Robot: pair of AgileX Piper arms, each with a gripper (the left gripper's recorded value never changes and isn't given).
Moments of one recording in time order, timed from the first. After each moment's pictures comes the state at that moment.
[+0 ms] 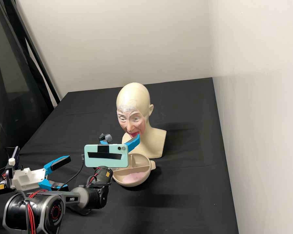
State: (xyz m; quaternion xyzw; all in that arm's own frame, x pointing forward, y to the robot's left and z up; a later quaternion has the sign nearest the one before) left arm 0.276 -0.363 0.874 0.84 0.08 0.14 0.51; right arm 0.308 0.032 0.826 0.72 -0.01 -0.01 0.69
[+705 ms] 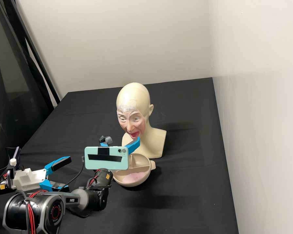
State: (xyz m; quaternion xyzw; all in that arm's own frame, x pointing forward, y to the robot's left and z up) left arm 0.277 -0.360 0.871 0.84 0.09 0.14 0.51; right arm 0.298 0.025 0.818 0.73 -0.01 -0.02 0.69
